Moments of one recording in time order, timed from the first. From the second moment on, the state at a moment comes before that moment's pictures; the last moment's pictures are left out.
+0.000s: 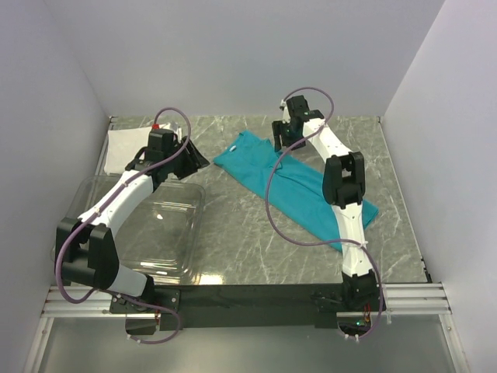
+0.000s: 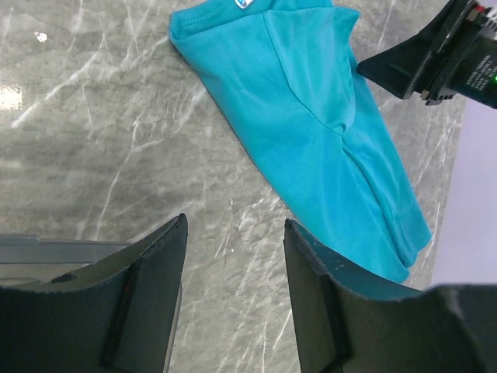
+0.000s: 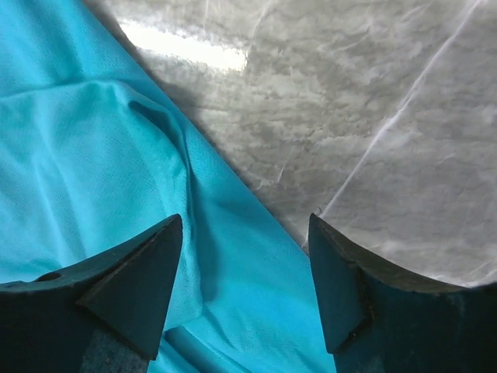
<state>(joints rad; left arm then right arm) -0.25 1.44 1.08 -0.30 0.19 -0.72 0.26 2.47 2.25 -0.80 -0.10 0.08</state>
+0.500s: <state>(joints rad) -0.25 1.44 1.06 -0.30 0.23 -0.77 0.26 2.51 2.26 -0.87 -0.17 0.04</state>
